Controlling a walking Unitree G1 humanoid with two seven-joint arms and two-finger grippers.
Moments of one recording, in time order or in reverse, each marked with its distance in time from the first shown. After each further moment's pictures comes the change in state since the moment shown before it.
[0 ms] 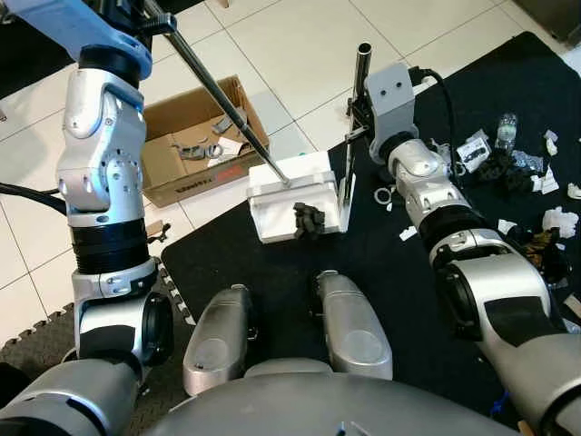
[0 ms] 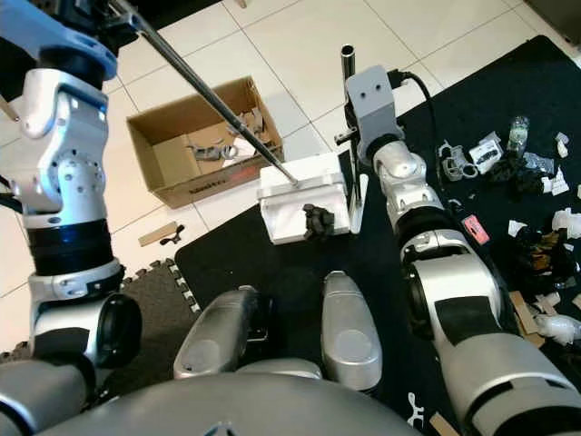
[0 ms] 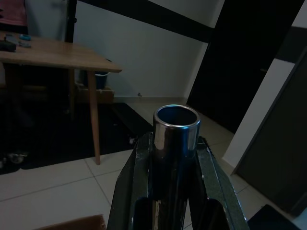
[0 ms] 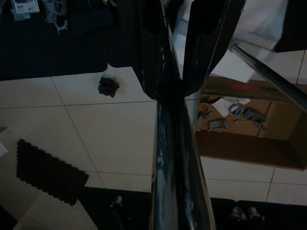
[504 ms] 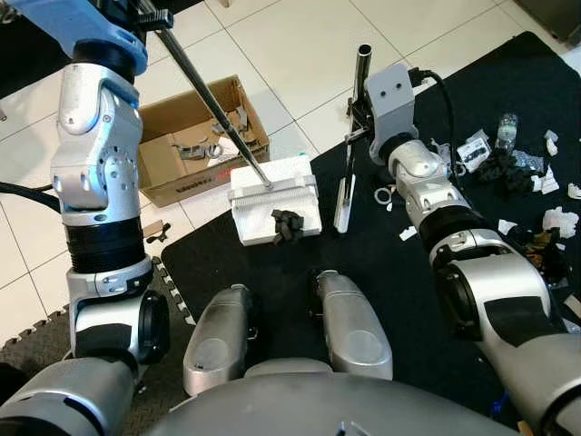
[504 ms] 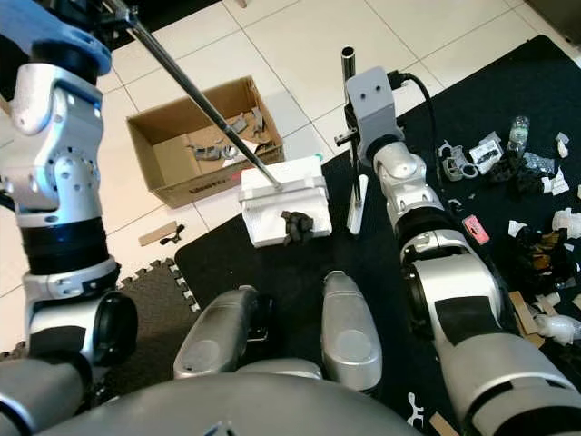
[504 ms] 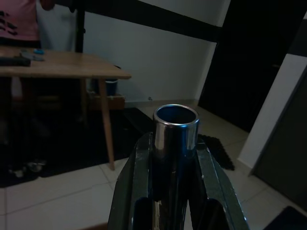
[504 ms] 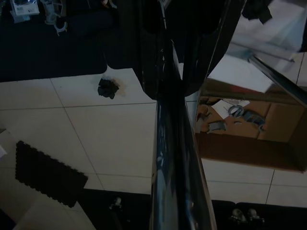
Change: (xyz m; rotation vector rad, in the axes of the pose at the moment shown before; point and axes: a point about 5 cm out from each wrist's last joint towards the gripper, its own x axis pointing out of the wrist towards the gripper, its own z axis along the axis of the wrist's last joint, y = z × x) left arm 0.002 0.004 0.012 0.099 -0.023 0.027; right arm -0.001 0.000 -0.003 0.002 0.010 0.001
